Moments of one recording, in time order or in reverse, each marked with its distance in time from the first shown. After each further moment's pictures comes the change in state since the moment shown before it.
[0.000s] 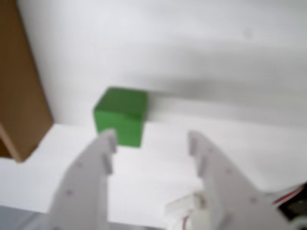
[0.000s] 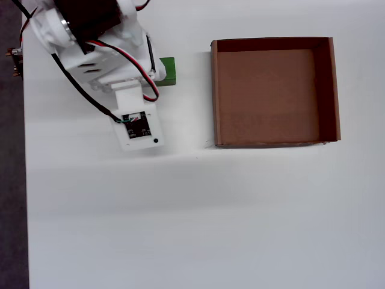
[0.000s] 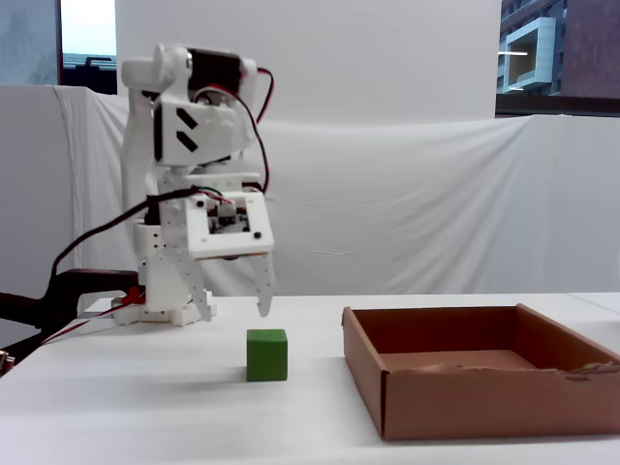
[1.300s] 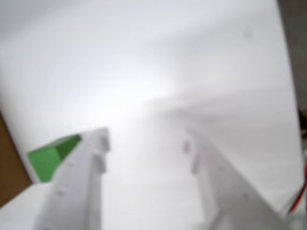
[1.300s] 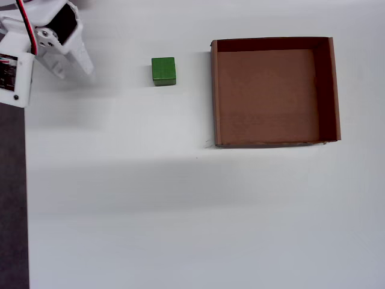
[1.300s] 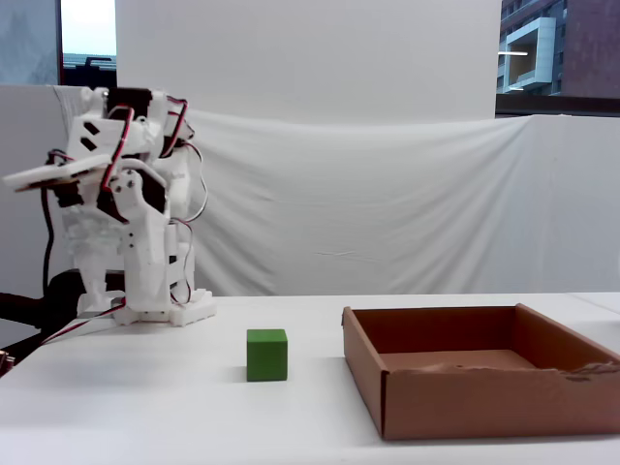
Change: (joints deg) arm 23.2 47.6 39.3 -15.2 1.7
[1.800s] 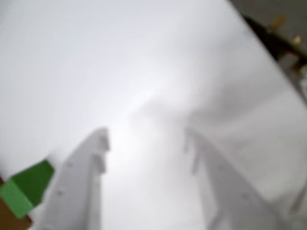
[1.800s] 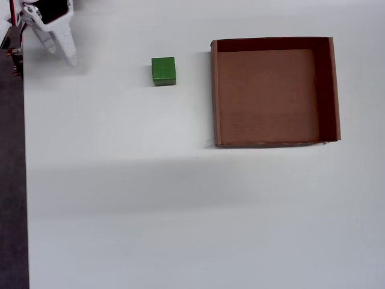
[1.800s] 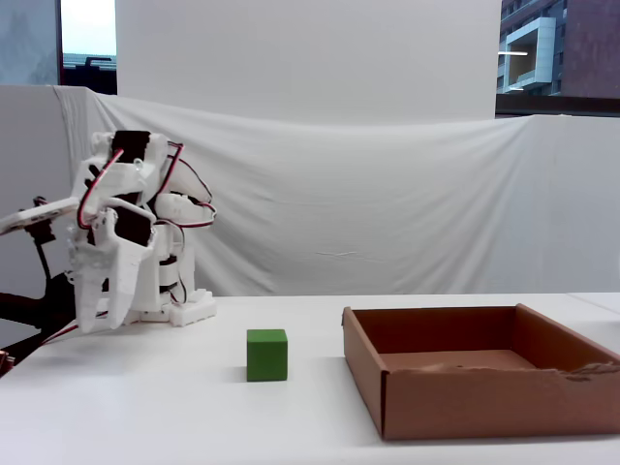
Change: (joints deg) arm 12.0 38.8 25.4 13.3 11.2
